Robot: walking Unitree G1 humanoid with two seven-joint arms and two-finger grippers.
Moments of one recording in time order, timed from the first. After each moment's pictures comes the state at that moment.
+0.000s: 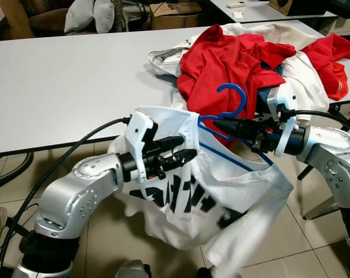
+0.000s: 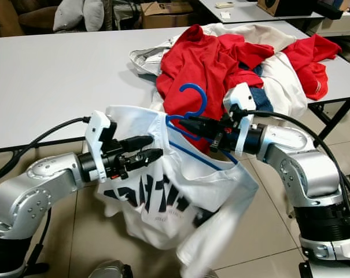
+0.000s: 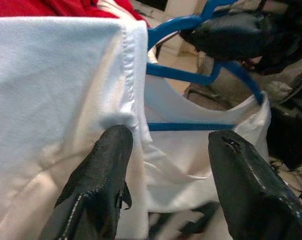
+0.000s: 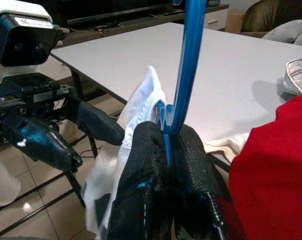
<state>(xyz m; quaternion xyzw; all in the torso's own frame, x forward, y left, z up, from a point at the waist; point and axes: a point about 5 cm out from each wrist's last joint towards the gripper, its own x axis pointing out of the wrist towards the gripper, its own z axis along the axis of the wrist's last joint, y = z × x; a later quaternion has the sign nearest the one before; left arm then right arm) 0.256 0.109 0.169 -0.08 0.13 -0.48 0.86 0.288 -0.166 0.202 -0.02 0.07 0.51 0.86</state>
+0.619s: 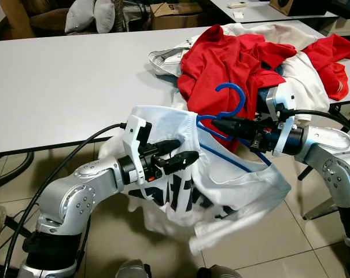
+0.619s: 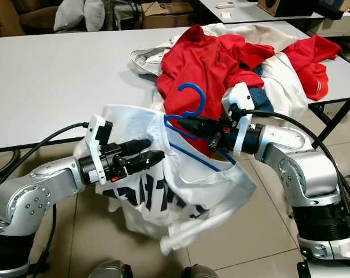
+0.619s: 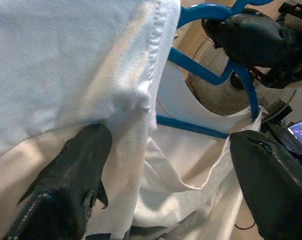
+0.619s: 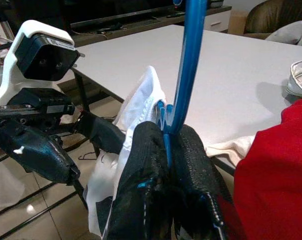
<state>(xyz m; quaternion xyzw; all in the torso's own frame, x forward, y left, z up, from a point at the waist) 0.259 0.110 0.157 -0.16 0.18 -0.46 0.85 0.288 -0.164 0.202 -0.01 0.07 0.52 0.85</state>
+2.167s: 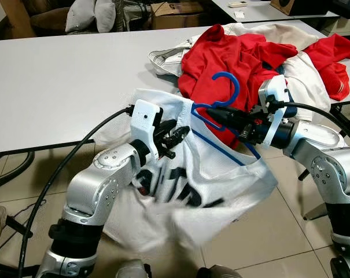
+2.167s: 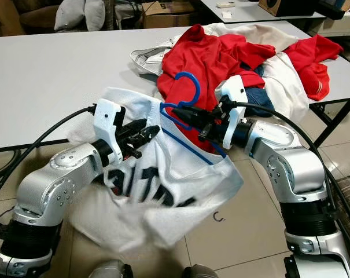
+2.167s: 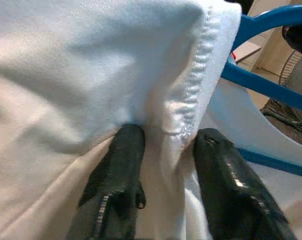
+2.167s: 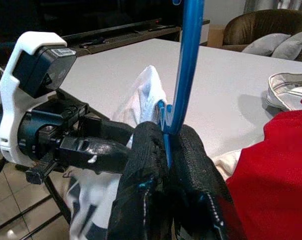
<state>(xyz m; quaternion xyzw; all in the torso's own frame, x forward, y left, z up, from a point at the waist) 0.288 0.094 0.165 -0.05 0.11 -0.33 0.94 0.297 -0.150 0.206 0.00 0.04 0.48 0.88</state>
